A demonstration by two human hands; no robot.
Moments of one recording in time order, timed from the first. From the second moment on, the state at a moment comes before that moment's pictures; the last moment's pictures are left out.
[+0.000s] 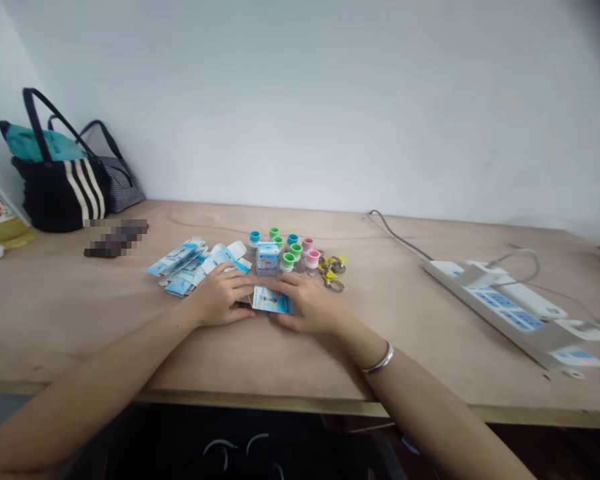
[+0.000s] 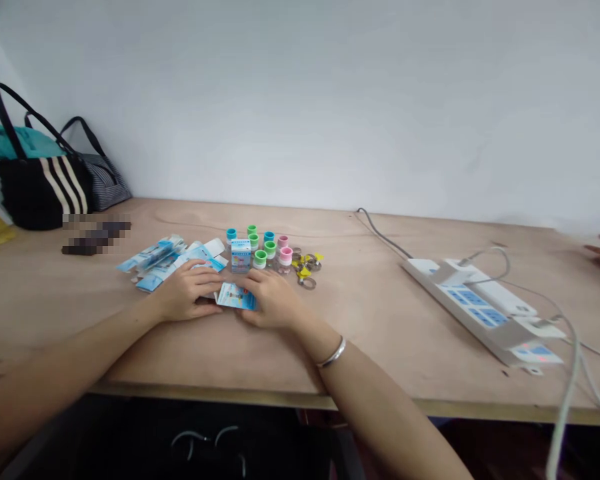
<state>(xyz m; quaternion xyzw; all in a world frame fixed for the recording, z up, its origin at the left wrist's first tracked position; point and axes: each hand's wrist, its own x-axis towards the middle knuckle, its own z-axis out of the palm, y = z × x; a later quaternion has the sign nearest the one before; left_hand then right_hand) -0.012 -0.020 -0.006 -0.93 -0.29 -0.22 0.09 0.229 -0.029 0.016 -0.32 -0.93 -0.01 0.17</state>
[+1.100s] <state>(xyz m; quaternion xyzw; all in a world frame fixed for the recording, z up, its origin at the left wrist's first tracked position) 0.009 -0.005 -0.004 -0.90 -0.33 -0.25 0.12 0.235 -0.006 0.001 -0.32 -0.91 -0.02 0.27</state>
